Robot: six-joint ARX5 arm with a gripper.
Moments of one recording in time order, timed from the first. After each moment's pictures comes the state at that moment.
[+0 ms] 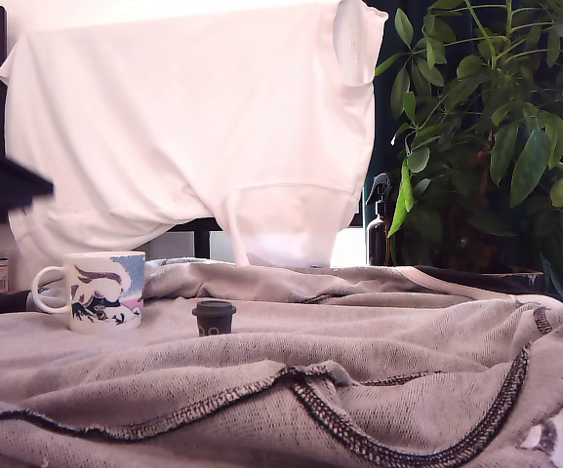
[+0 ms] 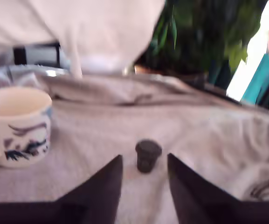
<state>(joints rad) -0.40 0.80 0.02 0.65 0.29 -0.16</state>
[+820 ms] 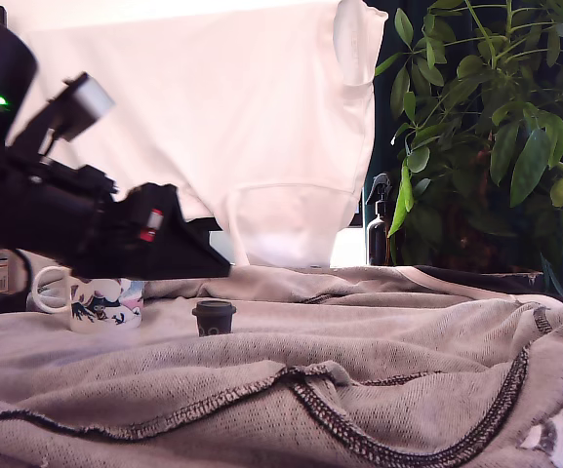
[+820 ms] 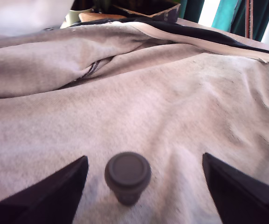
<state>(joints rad) -0.51 1.57 0.46 0.73 0.37 0.06</state>
